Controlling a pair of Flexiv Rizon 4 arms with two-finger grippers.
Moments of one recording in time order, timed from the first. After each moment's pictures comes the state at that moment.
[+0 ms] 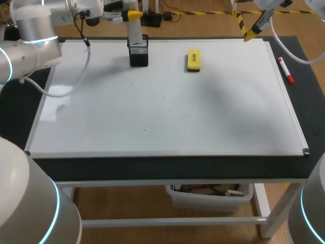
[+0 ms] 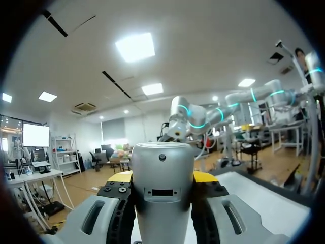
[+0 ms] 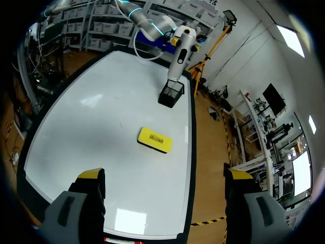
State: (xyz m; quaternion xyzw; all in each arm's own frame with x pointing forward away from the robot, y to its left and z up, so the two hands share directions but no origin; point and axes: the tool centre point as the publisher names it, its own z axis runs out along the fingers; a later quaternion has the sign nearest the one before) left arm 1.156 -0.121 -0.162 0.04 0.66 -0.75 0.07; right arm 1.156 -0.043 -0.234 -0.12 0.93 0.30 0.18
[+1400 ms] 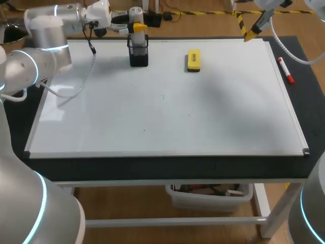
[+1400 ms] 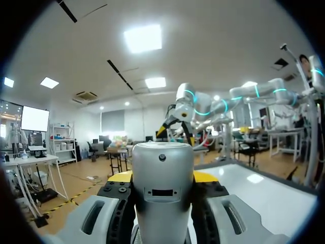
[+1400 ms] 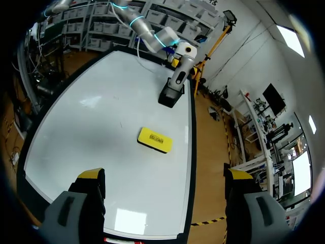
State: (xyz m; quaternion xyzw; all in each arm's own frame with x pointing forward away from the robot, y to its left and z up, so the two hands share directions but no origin) left arm 1.193 -0.134 -0.236 0.01 0.67 -0.74 0.04; right arm 1.157 -0.043 -0.235 -0.12 0.93 0.30 0.18
